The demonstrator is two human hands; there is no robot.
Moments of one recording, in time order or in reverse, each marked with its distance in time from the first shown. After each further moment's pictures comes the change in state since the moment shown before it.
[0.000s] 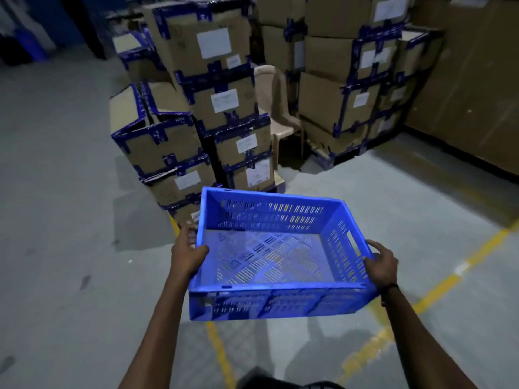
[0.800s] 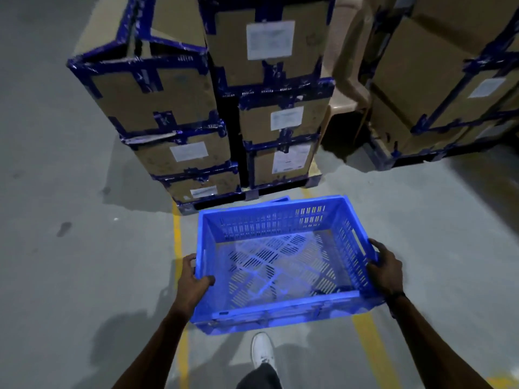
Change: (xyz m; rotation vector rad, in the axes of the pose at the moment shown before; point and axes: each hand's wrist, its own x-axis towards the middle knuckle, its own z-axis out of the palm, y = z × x) left_hand 0.298 -0.171 0.202 -0.262 0.019 -0.491; right_hand 0.345 -0.027 0.269 -0.269 -0.330 -0.164
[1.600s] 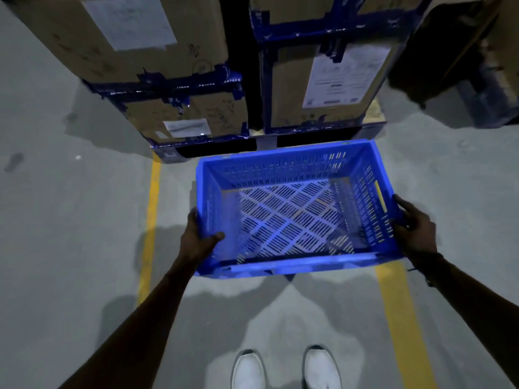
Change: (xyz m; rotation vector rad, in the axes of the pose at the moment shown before) left_hand 0.331 -0.168 0.191 0.145 0.057 0.021; right_hand 0.283 0.175 0.298 0.095 -0.210 -0.166
